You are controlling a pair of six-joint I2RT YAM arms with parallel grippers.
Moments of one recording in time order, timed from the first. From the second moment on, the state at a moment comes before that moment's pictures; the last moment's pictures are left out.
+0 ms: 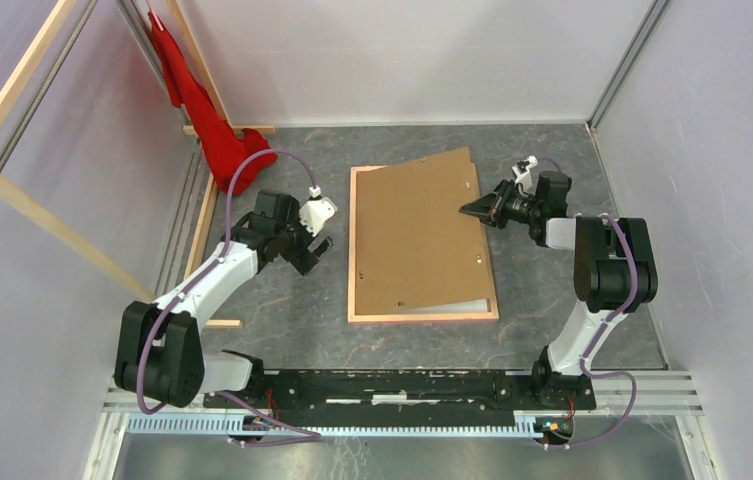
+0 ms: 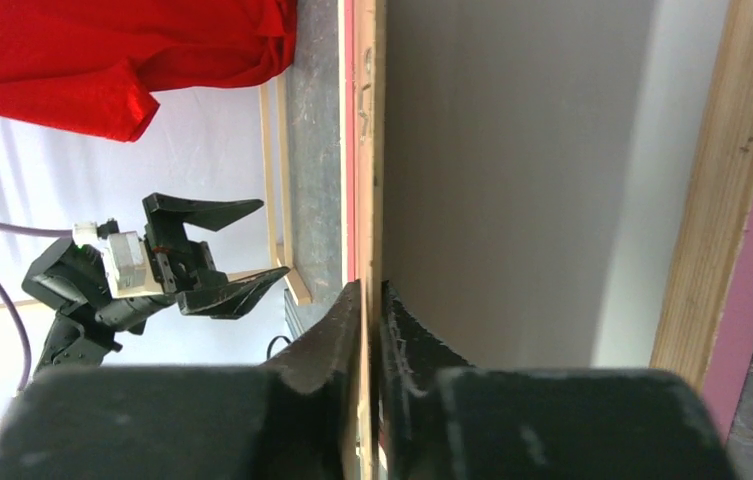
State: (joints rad) left arm -0.27 1.31 0.81 -0.40 0.18 0.56; right arm -0.05 1.83 0.84 0.48 -0.96 0.90
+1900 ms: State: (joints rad) left arm -0.28 1.45 0.90 -0.43 0.39 0.43; right arm 0.26 1.37 0.78 0.14 -0.20 0.55
